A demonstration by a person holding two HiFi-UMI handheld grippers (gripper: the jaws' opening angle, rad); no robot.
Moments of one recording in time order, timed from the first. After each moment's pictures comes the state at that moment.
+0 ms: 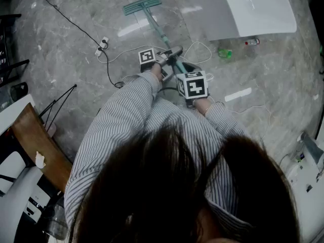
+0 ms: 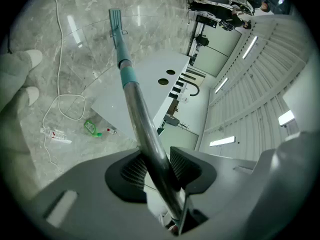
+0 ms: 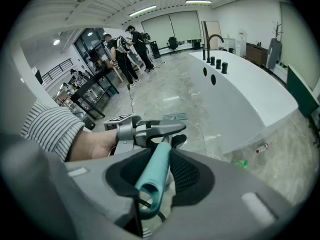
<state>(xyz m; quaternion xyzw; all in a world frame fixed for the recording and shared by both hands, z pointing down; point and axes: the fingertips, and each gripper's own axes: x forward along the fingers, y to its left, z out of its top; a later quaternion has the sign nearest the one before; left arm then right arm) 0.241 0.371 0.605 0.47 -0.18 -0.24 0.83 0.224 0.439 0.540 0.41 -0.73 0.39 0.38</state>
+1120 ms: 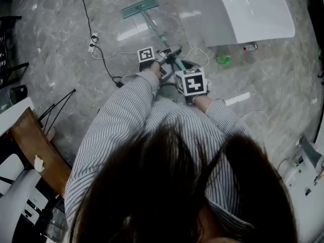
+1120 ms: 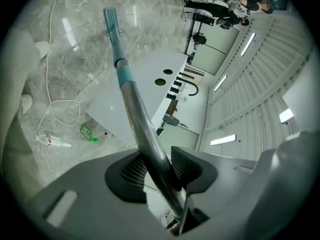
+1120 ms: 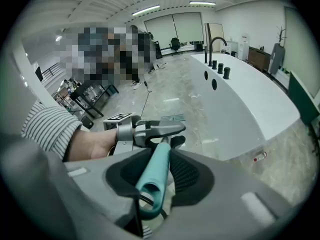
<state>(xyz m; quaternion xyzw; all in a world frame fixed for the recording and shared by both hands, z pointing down) 0.245 0.326 0.609 0.49 -0.18 -0.24 0.82 0.230 0.393 0.543 0.40 -0.74 0.37 0.39</state>
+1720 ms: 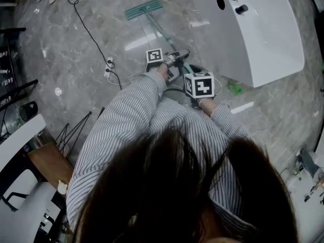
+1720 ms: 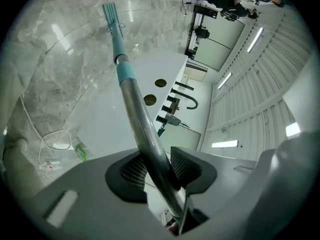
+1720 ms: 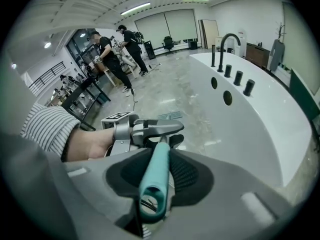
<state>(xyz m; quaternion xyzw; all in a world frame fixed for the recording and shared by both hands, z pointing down) 0.134 0.079 0.627 0.50 -0.17 -0.20 0.83 0.120 0.144 0.559 0.43 -0.72 0.40 0.38</state>
